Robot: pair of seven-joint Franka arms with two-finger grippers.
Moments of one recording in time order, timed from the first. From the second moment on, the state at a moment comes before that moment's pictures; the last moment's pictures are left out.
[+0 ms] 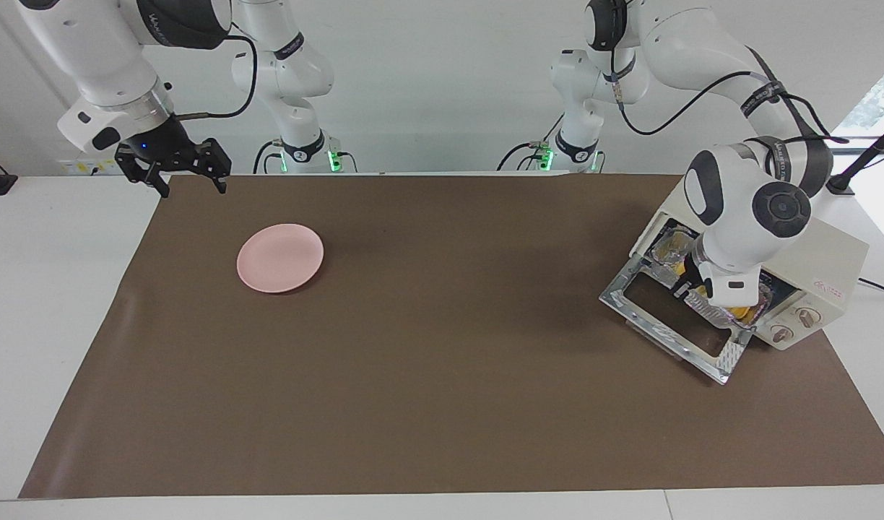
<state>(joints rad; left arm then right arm) -0.46 0.40 0.48 -1.55 0.03 1.66 -0.61 -0.06 -0.06 0.01 -1.66 -0.01 1.53 -0.13</state>
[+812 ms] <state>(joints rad) -0.46 0.36 0.50 -1.63 0.06 1.67 -0.62 -0.06 -0.06 0.01 -1.66 -0.01 1.53 -0.13</state>
